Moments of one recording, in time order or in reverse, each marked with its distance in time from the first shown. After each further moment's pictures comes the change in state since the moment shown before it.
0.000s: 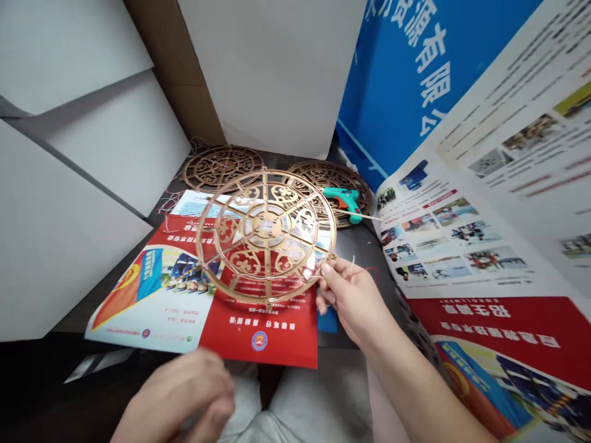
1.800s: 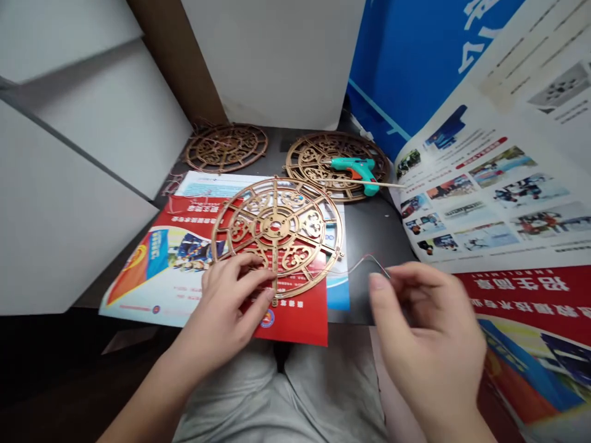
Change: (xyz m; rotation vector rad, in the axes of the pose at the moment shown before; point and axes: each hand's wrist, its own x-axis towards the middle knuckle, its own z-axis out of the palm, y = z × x) left_hand 0.045 -0.036 0.024 0.457 -0.032 -0.124; right_hand -0.077 0.015 -0.032 -0.740 0.547 -0.548
